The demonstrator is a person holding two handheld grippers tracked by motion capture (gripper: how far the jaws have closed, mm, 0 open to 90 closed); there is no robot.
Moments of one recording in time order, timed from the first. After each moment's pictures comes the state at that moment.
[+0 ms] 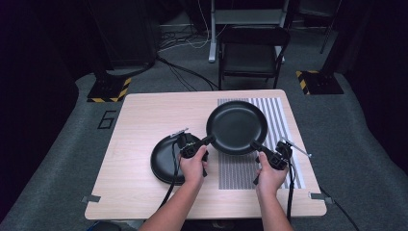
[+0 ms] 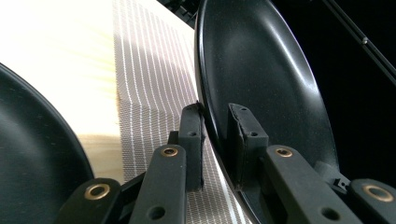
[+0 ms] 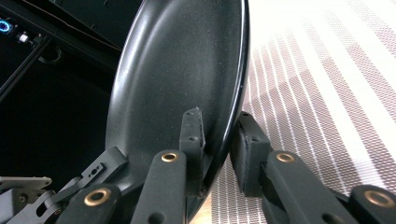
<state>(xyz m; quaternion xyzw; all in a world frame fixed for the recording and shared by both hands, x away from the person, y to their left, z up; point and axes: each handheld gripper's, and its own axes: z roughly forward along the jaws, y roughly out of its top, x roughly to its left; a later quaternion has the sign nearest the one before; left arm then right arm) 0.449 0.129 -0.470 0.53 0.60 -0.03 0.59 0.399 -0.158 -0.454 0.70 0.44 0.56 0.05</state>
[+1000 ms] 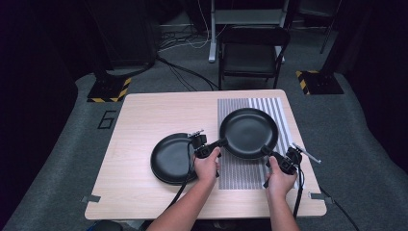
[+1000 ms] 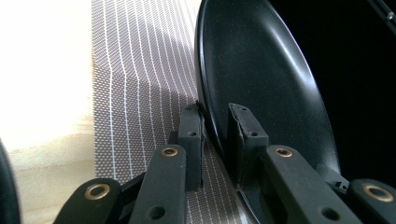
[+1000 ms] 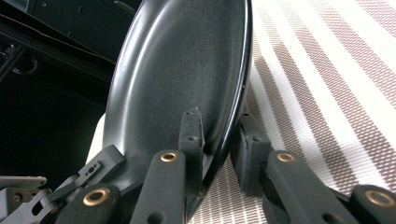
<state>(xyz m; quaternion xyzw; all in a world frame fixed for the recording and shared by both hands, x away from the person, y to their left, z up) 0.466 0.086 -0.498 0.55 0.61 -0.04 0.57 0.401 -0.195 -0.487 0.73 0.42 0.54 0.05</state>
